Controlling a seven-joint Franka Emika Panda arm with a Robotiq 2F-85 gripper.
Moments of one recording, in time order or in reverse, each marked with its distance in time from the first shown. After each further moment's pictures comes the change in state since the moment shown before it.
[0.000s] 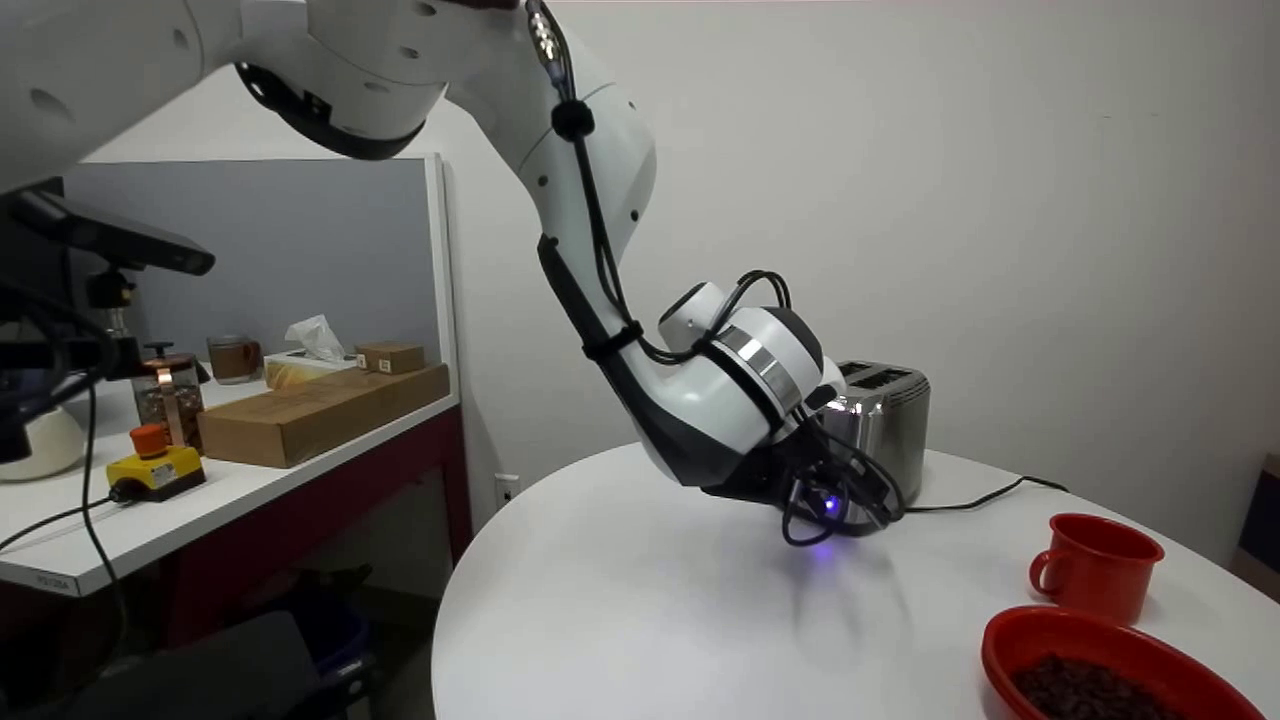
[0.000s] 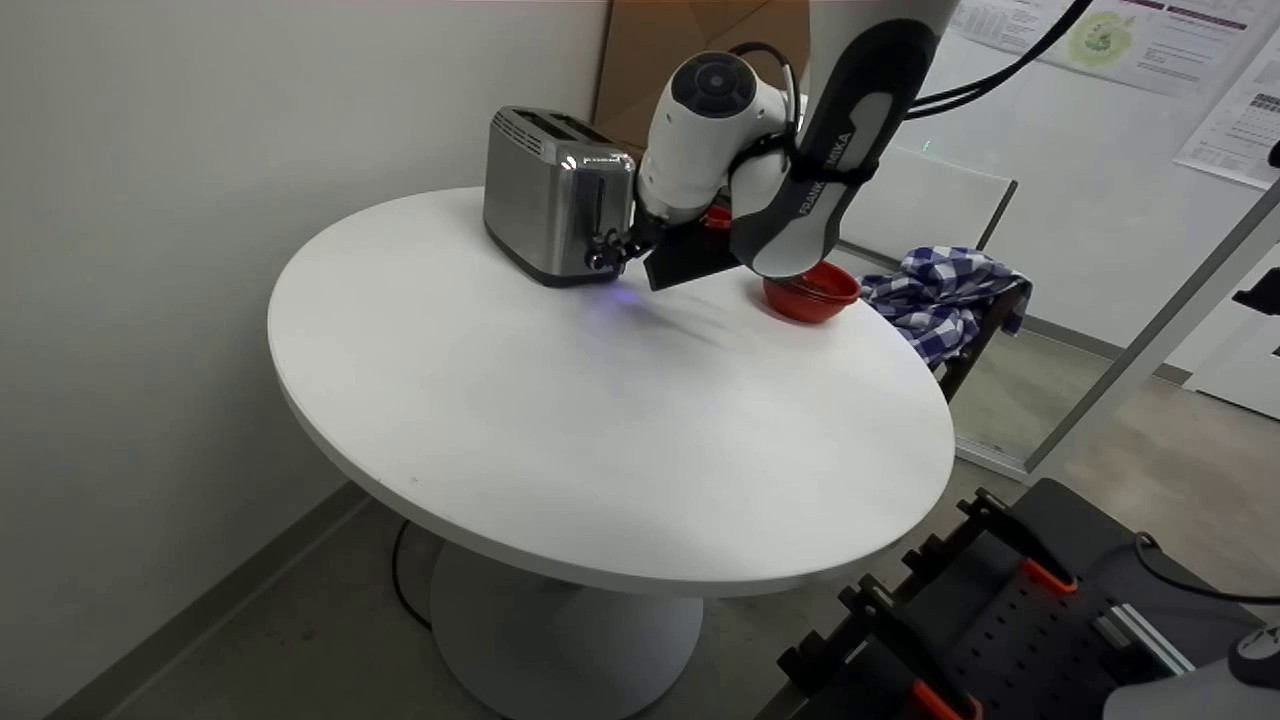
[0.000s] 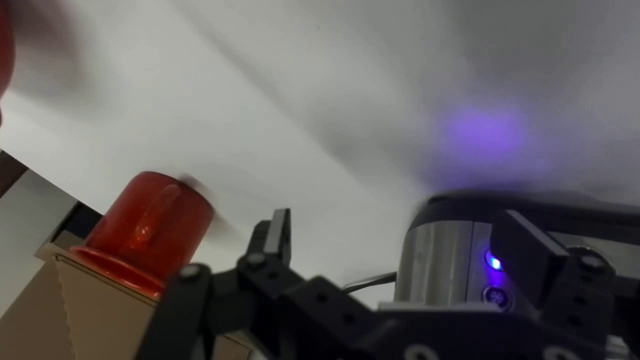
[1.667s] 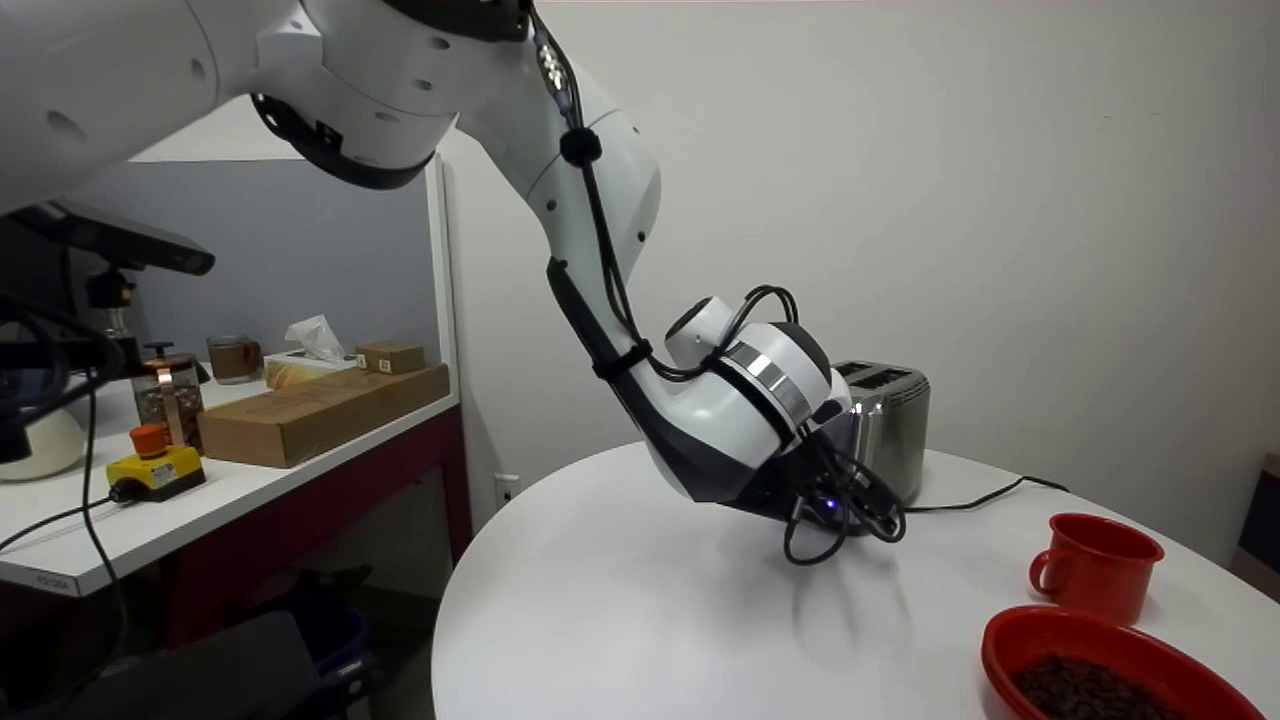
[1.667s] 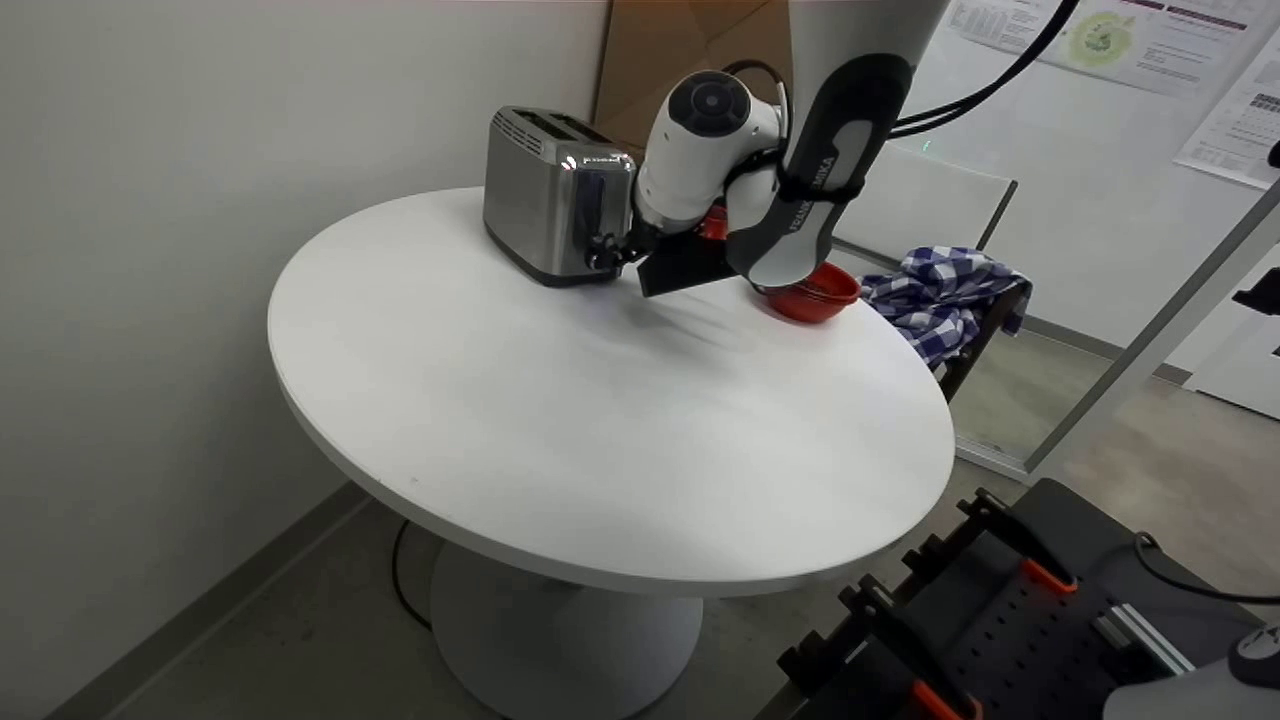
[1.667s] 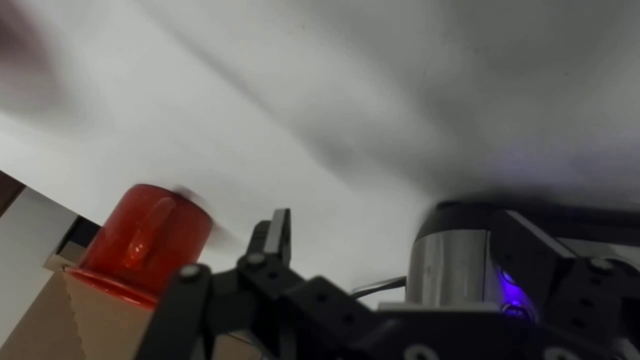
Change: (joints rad) arm 0.002 0.067 -0.023 0.044 0.018 0.038 0.076
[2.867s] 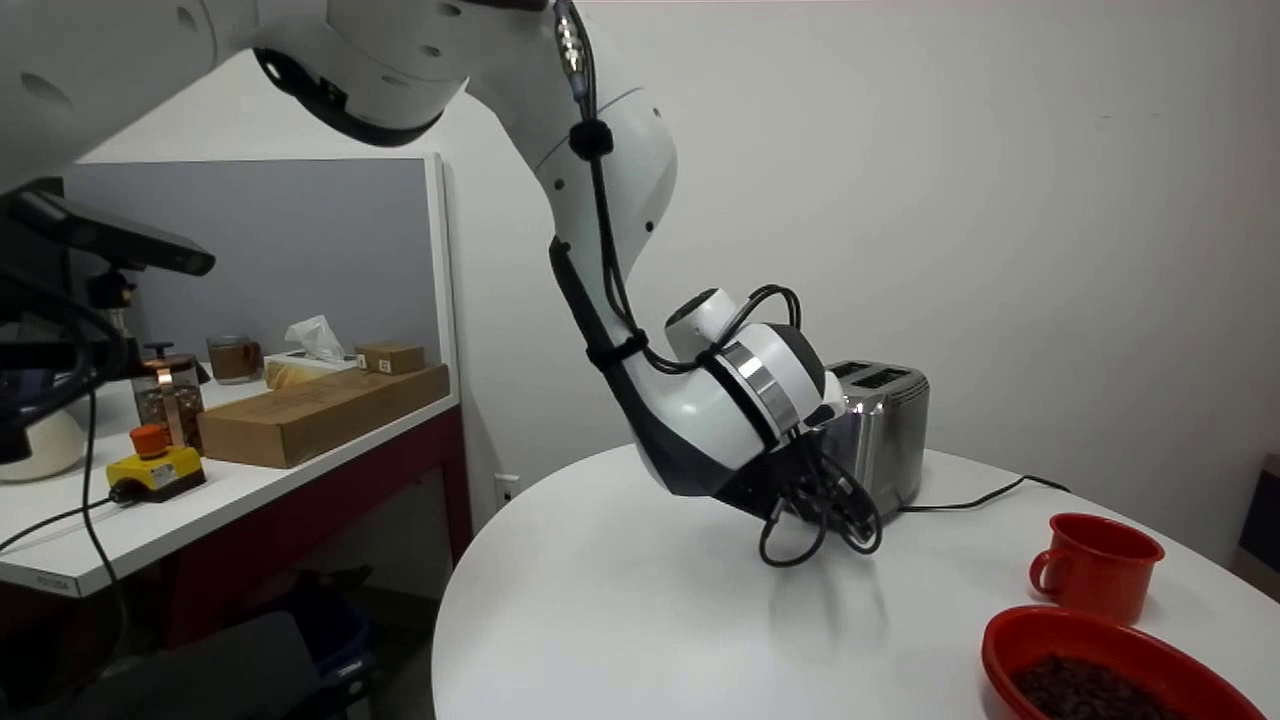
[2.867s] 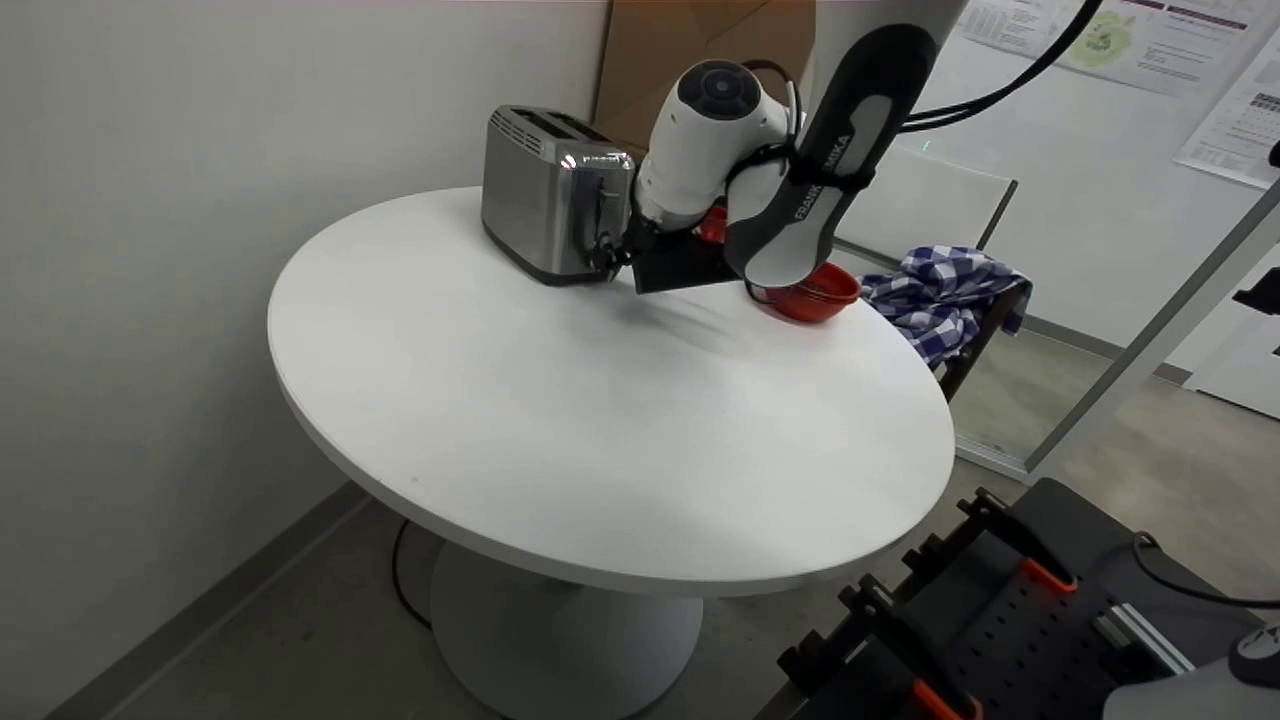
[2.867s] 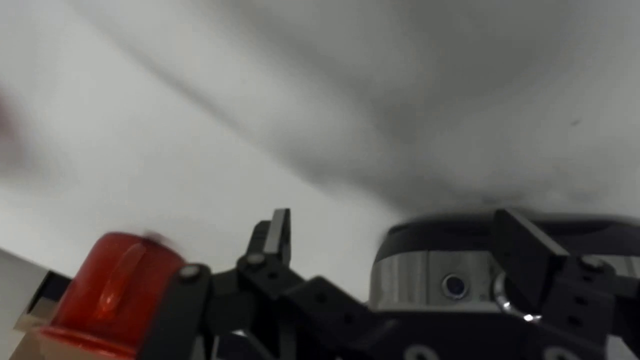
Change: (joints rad) arm -0.134 -0.108 0.178 -0.039 -0.013 -0.032 -0.041
